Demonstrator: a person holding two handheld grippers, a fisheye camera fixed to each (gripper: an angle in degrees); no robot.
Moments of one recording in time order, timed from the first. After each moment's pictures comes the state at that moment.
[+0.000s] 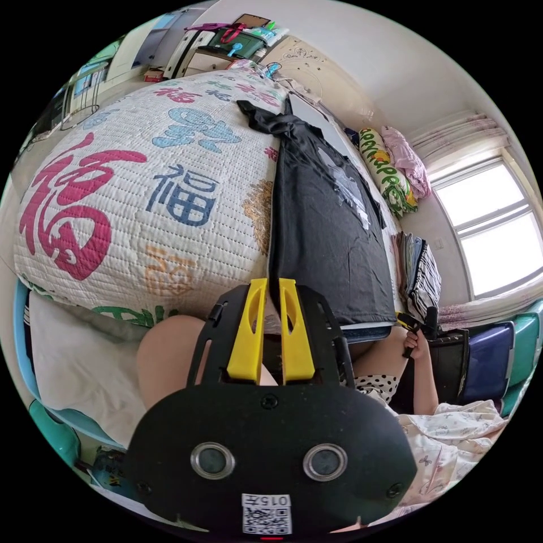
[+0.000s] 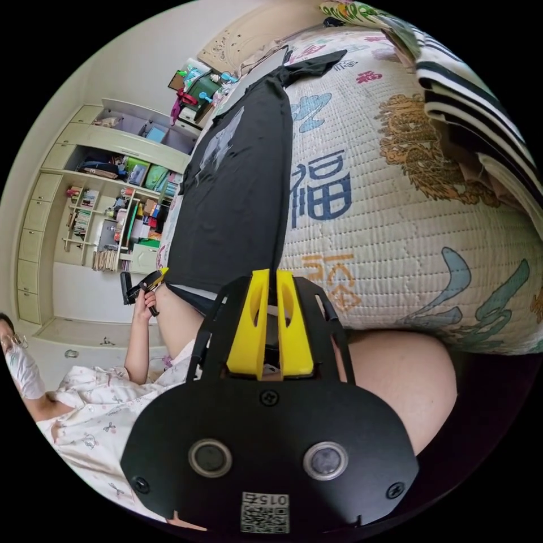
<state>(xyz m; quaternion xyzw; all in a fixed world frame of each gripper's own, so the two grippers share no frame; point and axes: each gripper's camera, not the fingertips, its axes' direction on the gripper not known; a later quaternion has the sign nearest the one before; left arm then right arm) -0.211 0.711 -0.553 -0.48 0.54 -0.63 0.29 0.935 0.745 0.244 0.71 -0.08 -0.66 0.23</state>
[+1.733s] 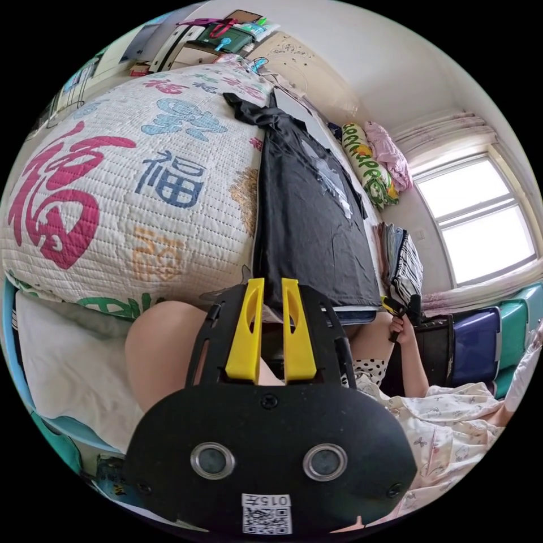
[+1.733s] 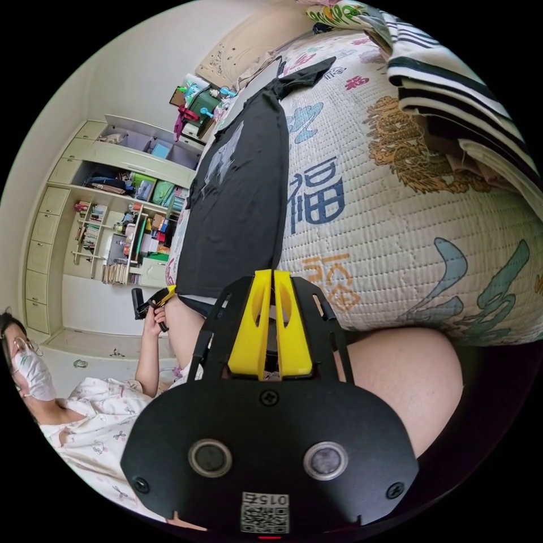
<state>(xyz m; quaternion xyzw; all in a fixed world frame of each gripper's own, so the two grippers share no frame) -0.209 0.723 -0.579 -0.30 0.43 -0.79 0.31 0.876 0.754 0.194 0.69 -0.21 -0.54 0.43</state>
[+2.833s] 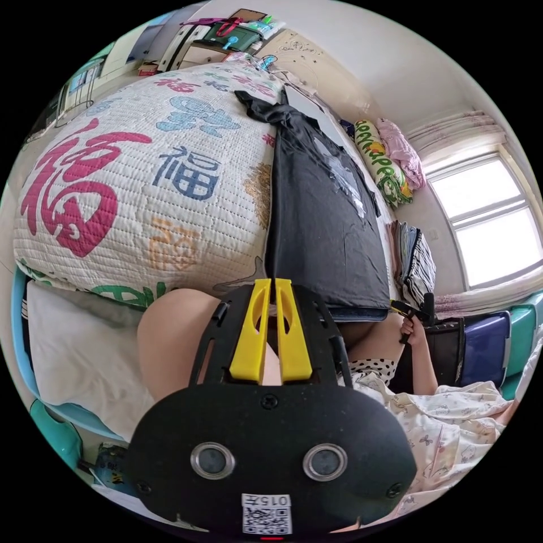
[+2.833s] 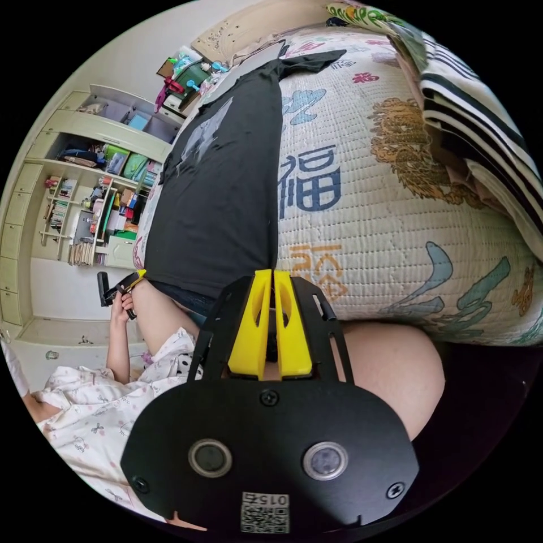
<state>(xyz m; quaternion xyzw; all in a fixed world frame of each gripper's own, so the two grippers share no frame) -0.058 0.677 -0.599 -0.34 0.42 -0.78 0.32 0.724 0.745 0.176 0.72 -0.12 -0.49 0.47</state>
